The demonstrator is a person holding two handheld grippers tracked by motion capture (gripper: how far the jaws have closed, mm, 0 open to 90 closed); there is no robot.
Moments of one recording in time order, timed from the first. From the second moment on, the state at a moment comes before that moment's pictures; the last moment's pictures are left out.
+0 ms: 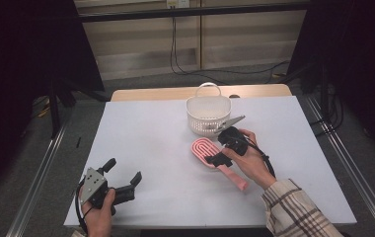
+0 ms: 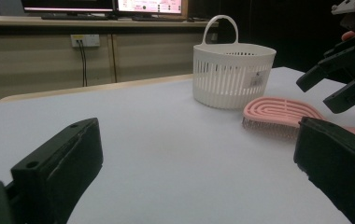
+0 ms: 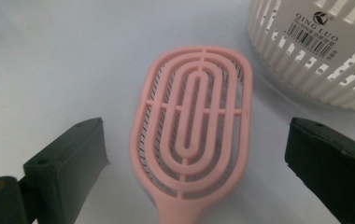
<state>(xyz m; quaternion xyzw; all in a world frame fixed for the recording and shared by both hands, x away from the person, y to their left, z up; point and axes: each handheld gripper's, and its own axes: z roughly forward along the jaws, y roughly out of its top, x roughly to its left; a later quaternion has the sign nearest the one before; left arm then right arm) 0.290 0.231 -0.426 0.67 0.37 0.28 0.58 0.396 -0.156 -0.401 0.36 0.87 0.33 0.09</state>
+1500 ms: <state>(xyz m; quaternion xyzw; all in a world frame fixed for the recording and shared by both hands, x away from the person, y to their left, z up) 0.290 0.231 -0.426 0.67 0.37 0.28 0.58 0.422 -0.123 -0.417 0.38 0.89 0.24 0.07</state>
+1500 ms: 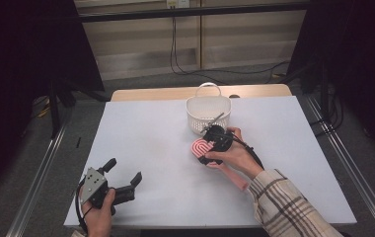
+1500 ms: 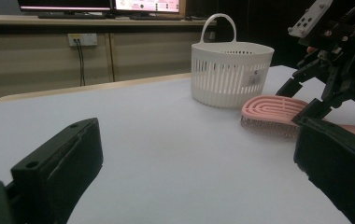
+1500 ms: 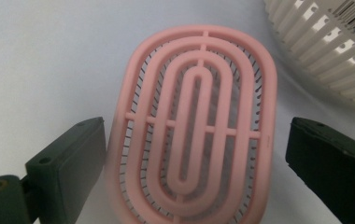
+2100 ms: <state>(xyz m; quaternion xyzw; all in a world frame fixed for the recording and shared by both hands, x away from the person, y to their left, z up) 0.290 0.231 -0.426 0.68 0.37 0.28 0.58 0.425 -0.117 -0.424 0.39 0.89 0.21 0.06</state>
